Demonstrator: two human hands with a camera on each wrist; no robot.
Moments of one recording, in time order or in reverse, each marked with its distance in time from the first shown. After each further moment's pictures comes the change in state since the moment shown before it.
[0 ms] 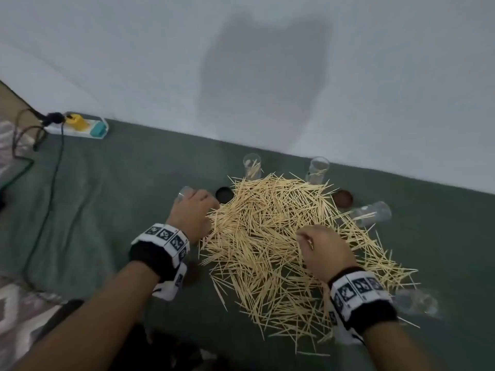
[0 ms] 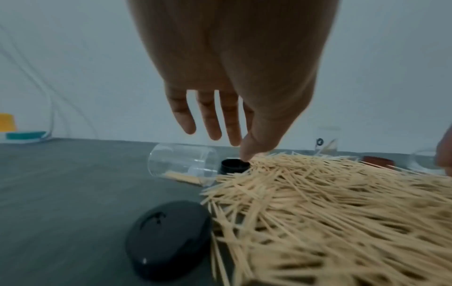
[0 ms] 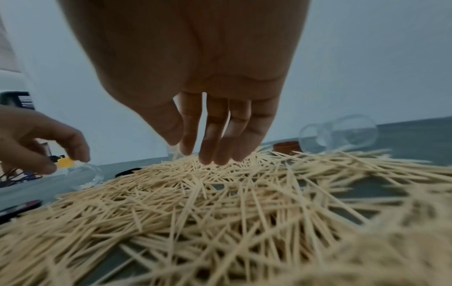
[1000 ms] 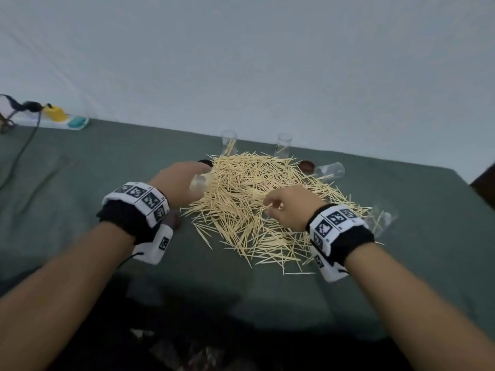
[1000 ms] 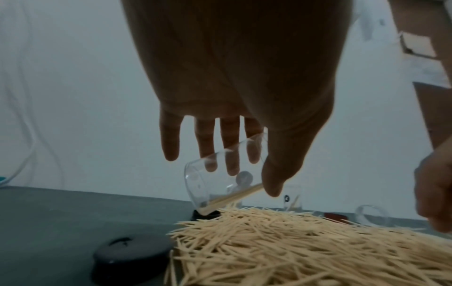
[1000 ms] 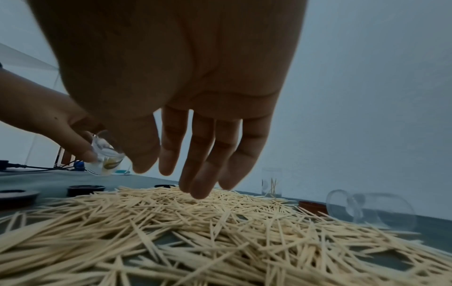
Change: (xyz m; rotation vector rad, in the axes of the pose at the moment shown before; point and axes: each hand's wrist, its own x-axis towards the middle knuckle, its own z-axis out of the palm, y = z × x) left_hand -0.081 0.010 0.034 -0.151 0.225 0.255; right_hand -0.090 -0.030 0.016 -0.205 -0.030 -0.168
